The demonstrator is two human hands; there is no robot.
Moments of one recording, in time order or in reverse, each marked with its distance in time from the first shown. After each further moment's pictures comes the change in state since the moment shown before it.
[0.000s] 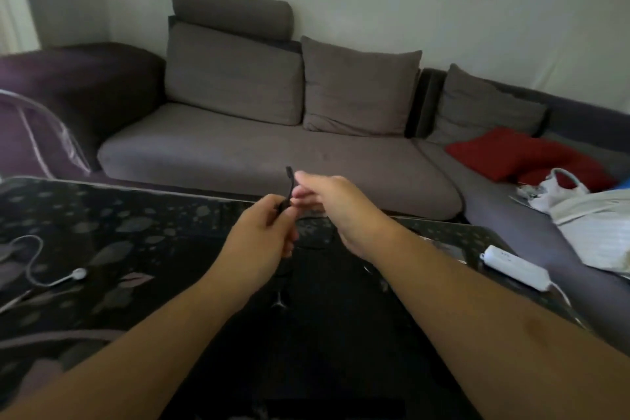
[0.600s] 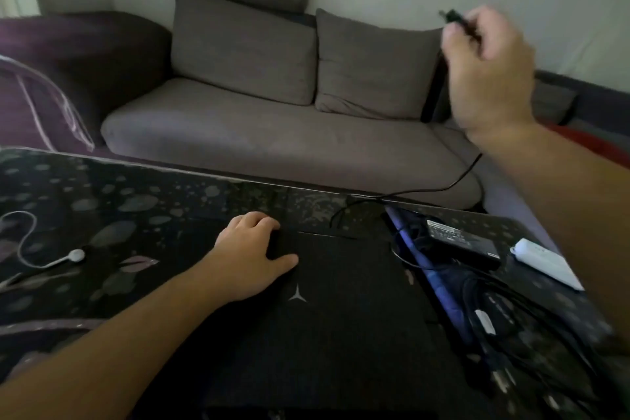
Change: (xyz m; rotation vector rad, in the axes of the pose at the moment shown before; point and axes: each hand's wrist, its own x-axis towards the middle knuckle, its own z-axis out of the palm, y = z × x) left_hand 0.027 -0.076 -0.034 0.853 -0.267 -0.123; right_hand 0.045 -0.051 -0.111 -0.498 0.814 -0.688
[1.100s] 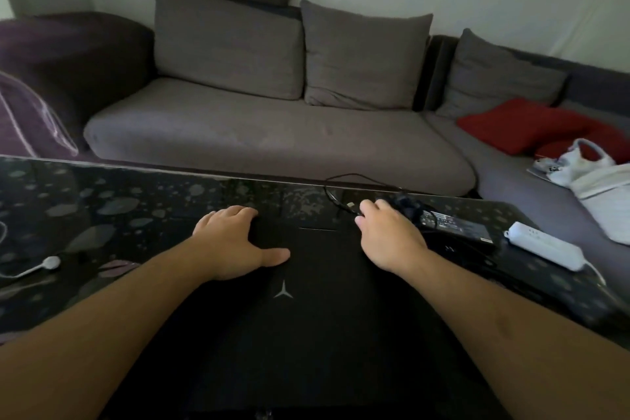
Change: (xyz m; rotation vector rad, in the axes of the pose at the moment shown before) left_hand 0.018 0.009 -0.012 0.131 -0.136 -0.103; right_hand -0.177 0.090 0.082 -0.522 -0.898 0.138
